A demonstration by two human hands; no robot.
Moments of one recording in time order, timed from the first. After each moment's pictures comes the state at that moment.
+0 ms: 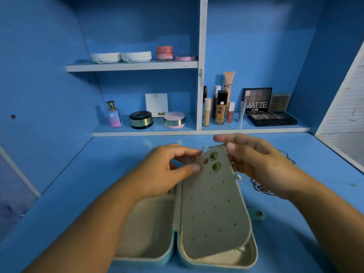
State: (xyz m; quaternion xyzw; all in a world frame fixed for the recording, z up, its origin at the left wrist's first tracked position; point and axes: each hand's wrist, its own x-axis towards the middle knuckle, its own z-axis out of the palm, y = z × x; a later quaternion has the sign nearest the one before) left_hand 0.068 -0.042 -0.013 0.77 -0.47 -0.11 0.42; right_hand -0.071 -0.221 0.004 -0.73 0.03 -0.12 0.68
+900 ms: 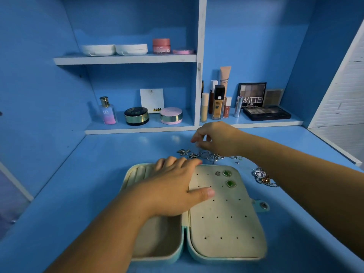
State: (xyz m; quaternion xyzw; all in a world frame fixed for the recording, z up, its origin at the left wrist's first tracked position) left_hand 0.039 -0.038 -0.009 0.85 -0.51 -0.14 0.06; right_hand 0.029 -0.242 -0.005 -0.98 0.03 -0.08 0.16
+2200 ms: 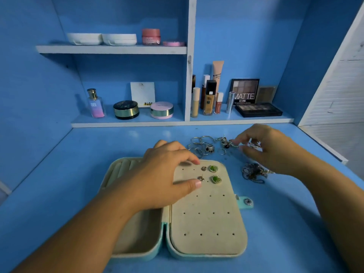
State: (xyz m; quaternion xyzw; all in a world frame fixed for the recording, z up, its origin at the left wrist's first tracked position) left_hand 0.047 -0.041 -0.022 0.80 -0.55 -0.02 0.24; right_hand -0.081 -0.287 -0.010 -0.96 0.11 -0.17 0.19
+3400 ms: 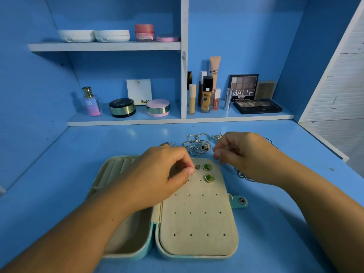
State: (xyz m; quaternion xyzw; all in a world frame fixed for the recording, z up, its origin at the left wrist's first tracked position) left_hand 0.034 -0.048 -0.018 0.78 -0.55 0.00 0.30; right_hand -0.077 -0.249 -0.012 -0.93 0.11 -0.12 0.33
